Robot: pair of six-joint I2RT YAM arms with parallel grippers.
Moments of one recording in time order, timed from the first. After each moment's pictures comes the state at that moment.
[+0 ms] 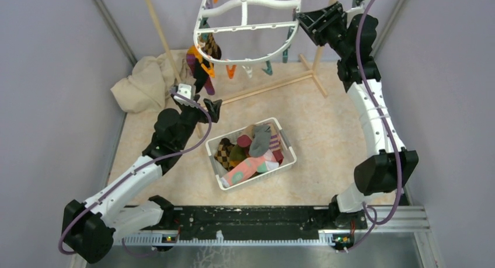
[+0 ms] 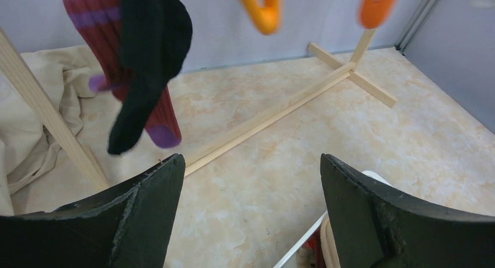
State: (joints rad) left arm -0.55 1.00 0.69 0.35 -0.18 -0.14; right arm 0.15 1.55 1.71 -0.05 -0.36 1.04
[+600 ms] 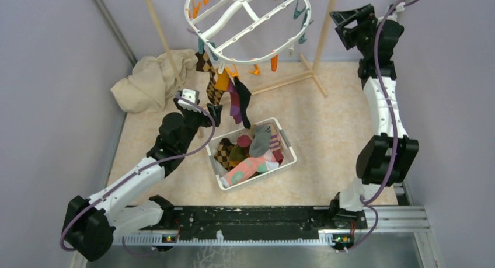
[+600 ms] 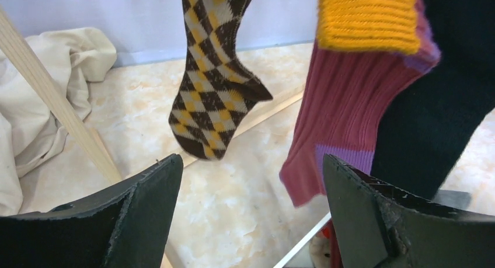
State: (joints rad) left arm -0.57 1.00 0.62 0.38 -0.23 -0.12; right arm -0.12 1.69 1.69 0.09 -0.39 1.07
